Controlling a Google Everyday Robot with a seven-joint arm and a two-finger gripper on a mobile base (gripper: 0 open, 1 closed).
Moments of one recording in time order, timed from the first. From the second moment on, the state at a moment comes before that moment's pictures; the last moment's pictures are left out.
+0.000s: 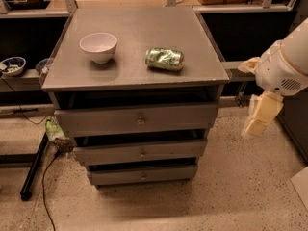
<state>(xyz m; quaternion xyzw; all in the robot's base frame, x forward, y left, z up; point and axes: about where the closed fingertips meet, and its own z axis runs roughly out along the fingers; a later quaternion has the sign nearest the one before) 0.484 -0.206 0.896 -0.63 0.75 0.03 0.20</state>
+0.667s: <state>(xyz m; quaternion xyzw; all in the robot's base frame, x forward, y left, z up) 0.491 -0.210 0.856 -0.62 0.75 0.06 0.22</state>
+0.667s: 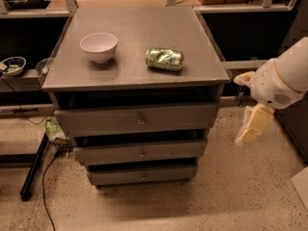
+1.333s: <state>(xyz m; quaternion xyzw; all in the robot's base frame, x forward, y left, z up) 0.494 -0.211 0.839 -0.62 0.76 0.08 0.20</state>
